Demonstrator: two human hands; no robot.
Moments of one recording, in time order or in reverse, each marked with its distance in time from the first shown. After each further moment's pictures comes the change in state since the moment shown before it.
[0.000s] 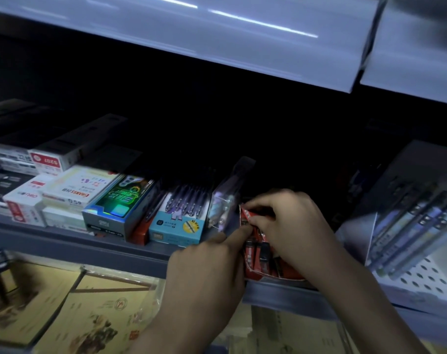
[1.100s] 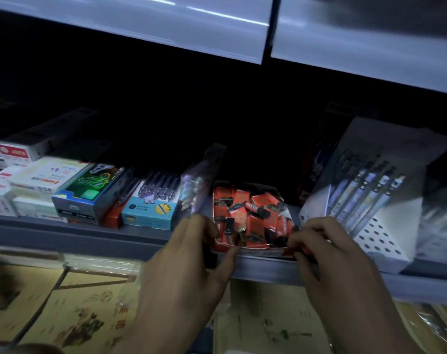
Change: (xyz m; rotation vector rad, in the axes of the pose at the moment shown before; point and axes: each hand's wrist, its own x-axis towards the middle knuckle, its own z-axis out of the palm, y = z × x) left_hand -0.039 0.023 0.004 -0.352 0.164 -0.117; right_hand -0.128 0.051 -0.032 -0.163 0.173 0.019
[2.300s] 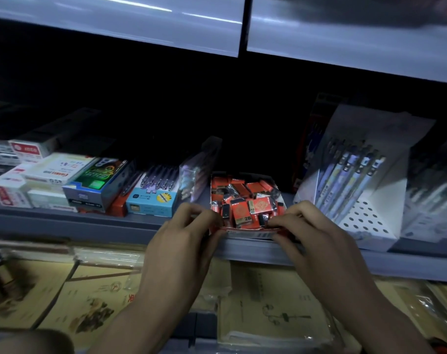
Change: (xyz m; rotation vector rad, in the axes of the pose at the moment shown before) left_hand -0.003 -0.014 -0.002 0.036 0.016 0.231; right_hand -0.003 0.012 0.006 0.098 -0.001 -0.166
